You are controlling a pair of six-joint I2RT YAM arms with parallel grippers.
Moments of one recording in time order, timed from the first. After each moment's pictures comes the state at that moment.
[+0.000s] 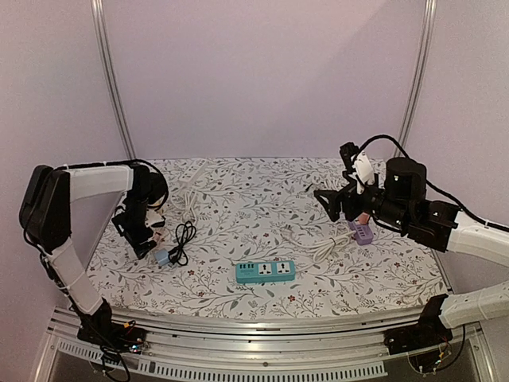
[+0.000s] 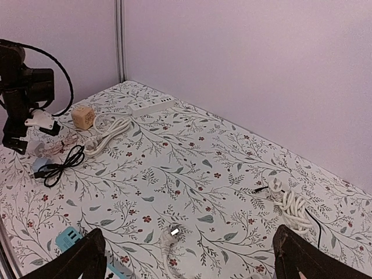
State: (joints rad) left arm -0.33 1.71 1.18 -1.23 -0.39 0.30; right arm 0.80 1.07 0.81 0.02 0.17 0.00
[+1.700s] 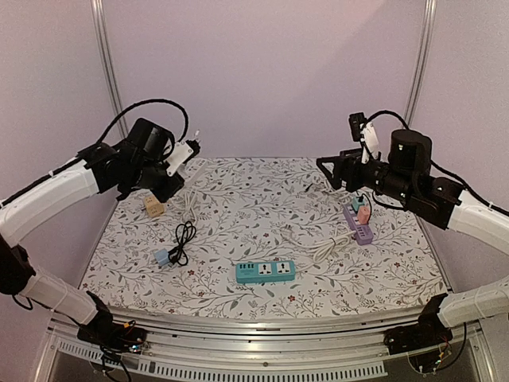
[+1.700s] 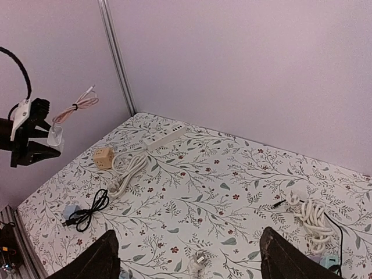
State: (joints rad) left arm -0.62 1.38 1.30 -0.77 -0.37 0.33; right arm 0.72 1.13 0.97 -0.03 0.05 0.17
